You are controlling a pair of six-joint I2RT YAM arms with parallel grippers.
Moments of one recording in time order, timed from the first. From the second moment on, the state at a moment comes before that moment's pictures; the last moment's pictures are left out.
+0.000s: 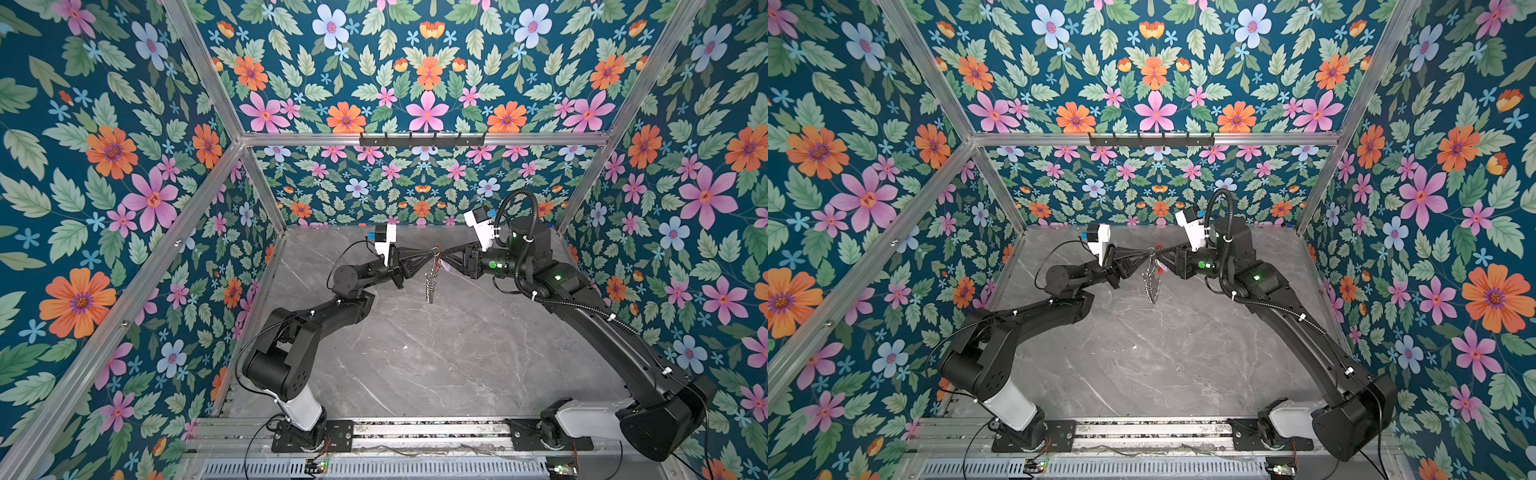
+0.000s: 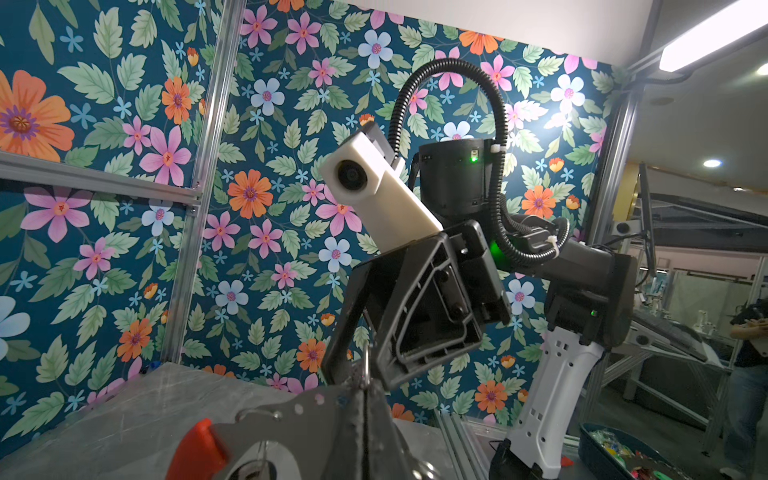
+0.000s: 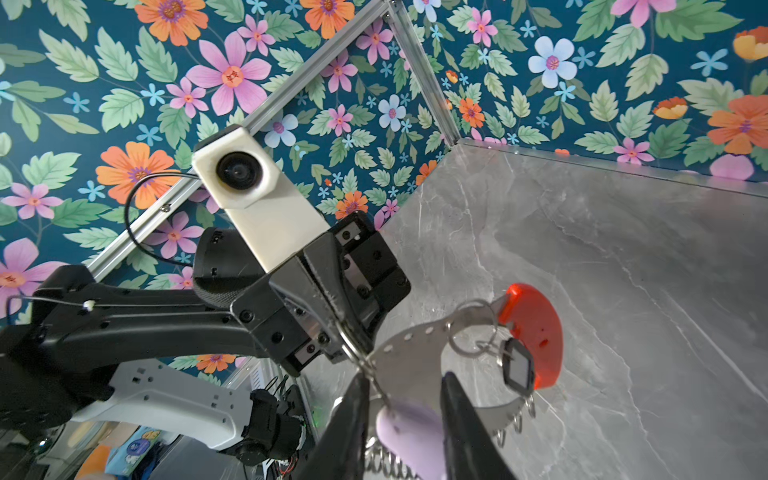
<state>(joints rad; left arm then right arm) -0.50 1.67 0.93 1.49 0.89 -0.84 0.50 1.31 1.37 -0.35 -0.58 0.37</state>
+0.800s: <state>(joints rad) -0.49 1.69 0.93 1.52 0.88 -0.90 0.52 1.34 1.37 -0.29 -0.59 0.34</state>
